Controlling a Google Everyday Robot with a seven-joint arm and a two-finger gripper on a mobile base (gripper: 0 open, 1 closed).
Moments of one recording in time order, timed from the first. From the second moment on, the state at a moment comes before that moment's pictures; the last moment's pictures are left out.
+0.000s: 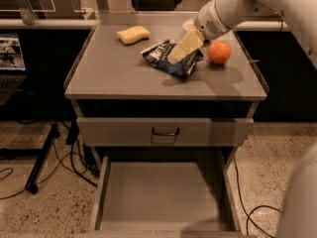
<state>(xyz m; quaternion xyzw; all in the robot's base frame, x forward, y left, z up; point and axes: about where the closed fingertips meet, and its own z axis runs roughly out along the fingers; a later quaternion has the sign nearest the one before) 0.712 -0.087 0.926 -0.50 0.77 0.13 0.38</state>
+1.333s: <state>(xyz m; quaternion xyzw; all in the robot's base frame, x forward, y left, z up) 0.793 -0.082 0.937 -0.44 0.78 0.15 0.42</state>
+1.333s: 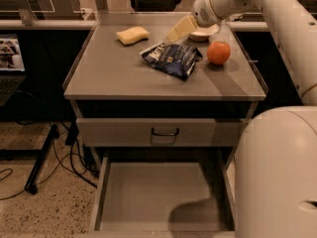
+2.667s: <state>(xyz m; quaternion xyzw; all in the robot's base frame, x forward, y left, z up) 0.840 0.003 0.925 -0.46 0.75 0.19 0.44</state>
